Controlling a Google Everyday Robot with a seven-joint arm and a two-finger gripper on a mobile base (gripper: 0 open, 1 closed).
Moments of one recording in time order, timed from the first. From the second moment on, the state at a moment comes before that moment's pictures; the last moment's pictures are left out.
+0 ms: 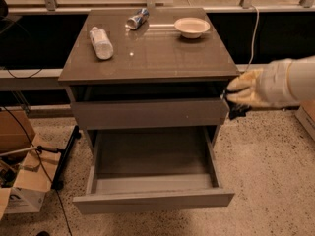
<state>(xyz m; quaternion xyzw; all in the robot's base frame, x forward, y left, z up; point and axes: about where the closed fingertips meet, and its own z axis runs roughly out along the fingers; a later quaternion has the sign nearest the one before) 0.555 -0.218 0.870 -0.63 0.65 -0.03 0.42</state>
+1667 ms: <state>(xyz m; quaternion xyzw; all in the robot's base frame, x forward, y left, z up) 0.648 -0.210 0.986 -0.66 0.60 -0.11 0.44</state>
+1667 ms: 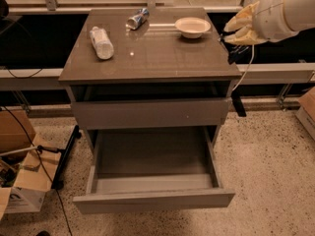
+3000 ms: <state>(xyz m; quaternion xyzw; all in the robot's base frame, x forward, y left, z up) 0.764 -0.205 0.903 -0.64 0.63 -0.07 0.44</state>
